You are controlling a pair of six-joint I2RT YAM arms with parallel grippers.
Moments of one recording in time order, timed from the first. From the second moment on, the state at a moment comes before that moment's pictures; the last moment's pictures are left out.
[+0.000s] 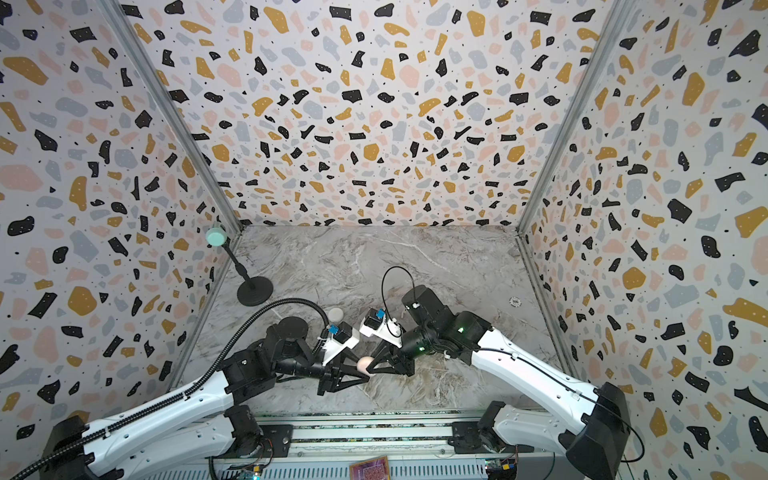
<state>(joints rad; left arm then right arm) -0.89 0.89 0.57 -0.12 0.73 -0.14 0.87 1.13 0.98 -0.66 -0.80 -0.16</state>
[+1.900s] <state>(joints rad) -0.89 0.55 0.28 0.12 0.22 0.12 0.72 0.70 0.70 -0.30 -0.17 0.17</state>
